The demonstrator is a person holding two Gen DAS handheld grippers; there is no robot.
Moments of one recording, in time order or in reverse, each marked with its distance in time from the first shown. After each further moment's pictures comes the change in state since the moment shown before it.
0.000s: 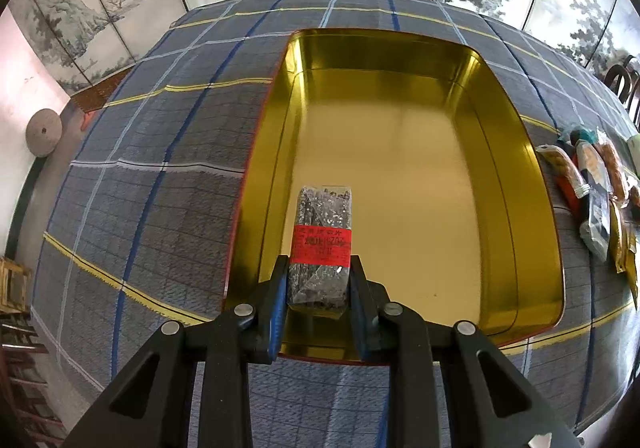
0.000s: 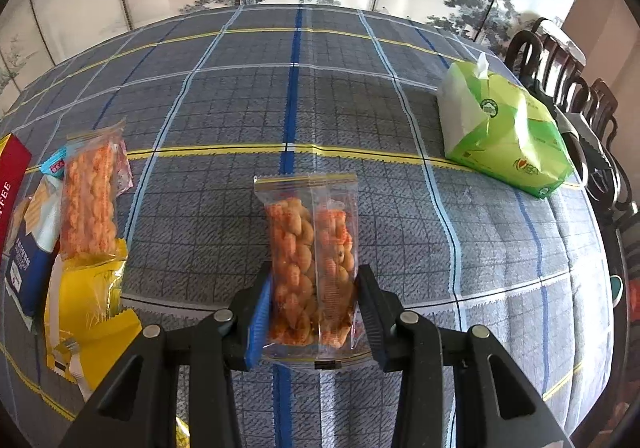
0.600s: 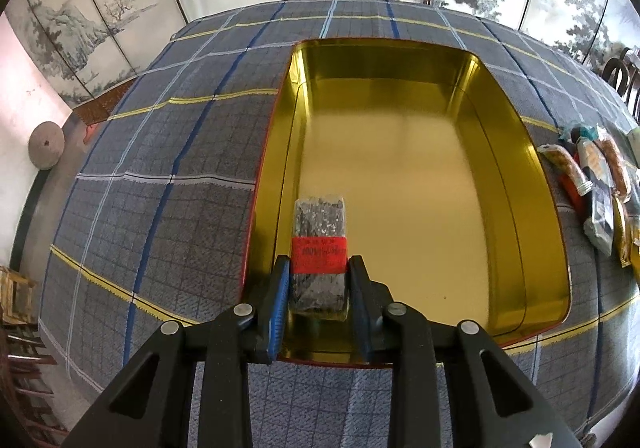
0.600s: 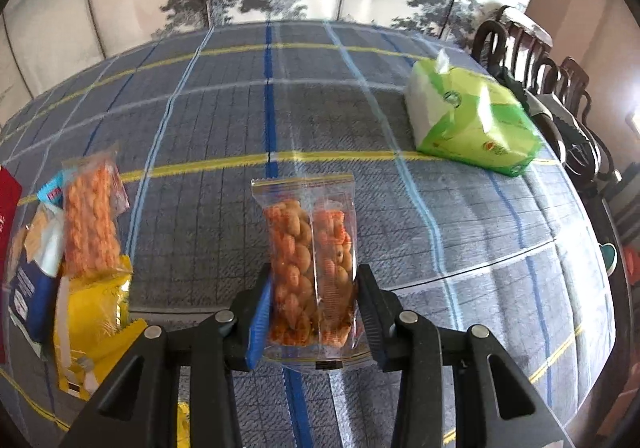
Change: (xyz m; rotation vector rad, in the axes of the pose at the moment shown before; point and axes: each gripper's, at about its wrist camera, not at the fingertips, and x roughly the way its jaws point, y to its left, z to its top) left arm -0.003 0.004 0.002 0.026 -0.035 0.009; right arm -0.022 0.001 -0.013 0.119 -0.057 -0.059
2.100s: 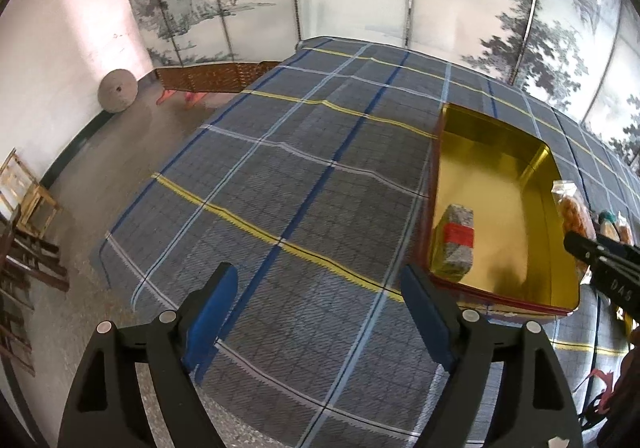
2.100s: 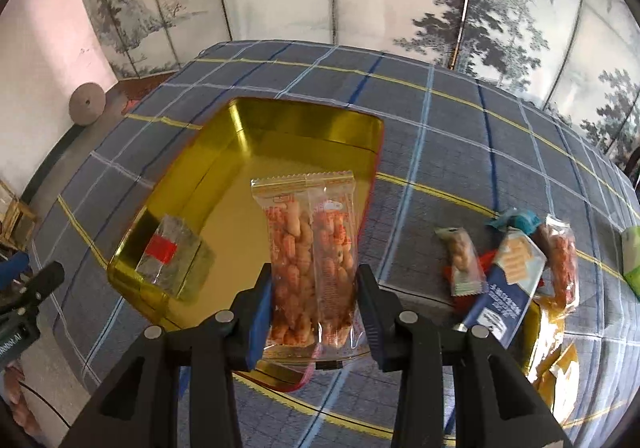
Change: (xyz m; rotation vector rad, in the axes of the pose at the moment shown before) left arm -0.079 0.090 -0.058 -0.314 -0.126 0.158; right arm -0.123 0.314 -0.052 -0.434 -0.051 0.423
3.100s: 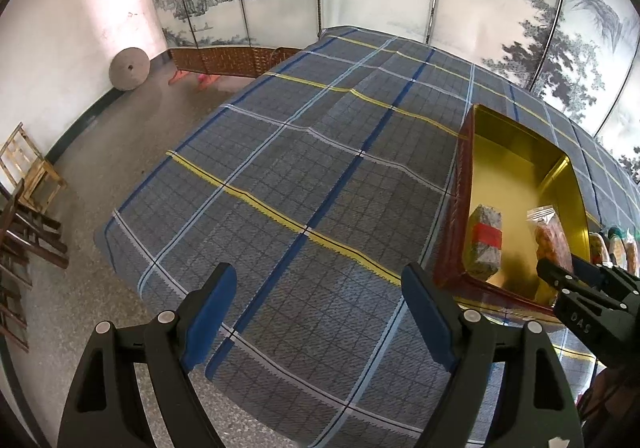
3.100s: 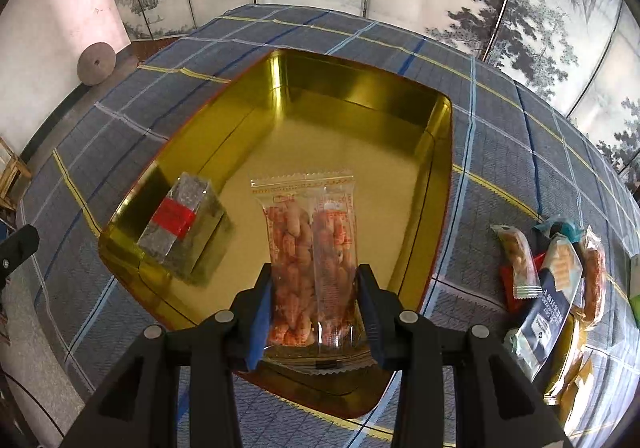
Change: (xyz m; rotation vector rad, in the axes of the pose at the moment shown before) left arm 0.009 0.023 -0.002 -0.065 0.040 0.010; right arm 0.033 0.041 -0.010 -0.109 0.077 -0.008
